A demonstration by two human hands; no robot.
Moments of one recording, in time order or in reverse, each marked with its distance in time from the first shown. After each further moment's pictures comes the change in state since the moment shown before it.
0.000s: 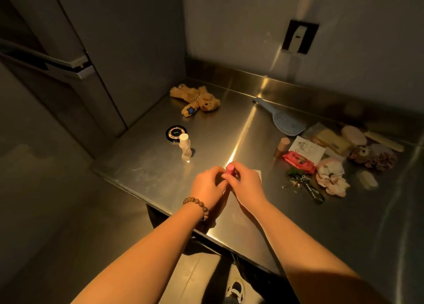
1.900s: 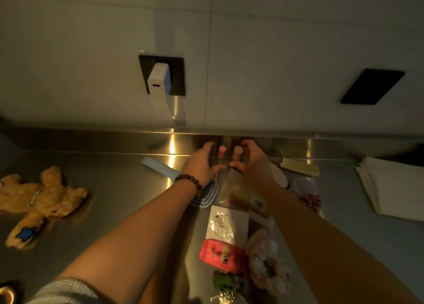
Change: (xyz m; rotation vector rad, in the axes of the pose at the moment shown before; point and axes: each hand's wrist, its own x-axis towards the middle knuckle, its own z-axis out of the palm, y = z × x) left_hand 0.347 0.161 0.202 0.098 -0.348 0.329; right_hand 0.218 0.188 -0.265 -0.103 0.464 0.275
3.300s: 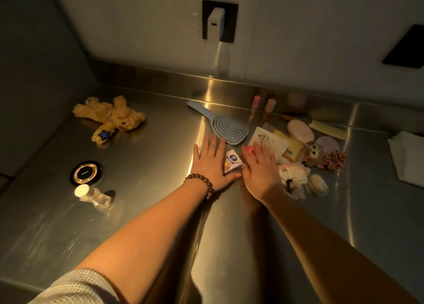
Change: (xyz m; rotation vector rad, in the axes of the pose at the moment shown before) left_hand -0.190 -0.020 0.015 0.505 -0.065 -0.092; right_hand -0.173 -0.002 0.038 -0.577 -0.235 -0.269
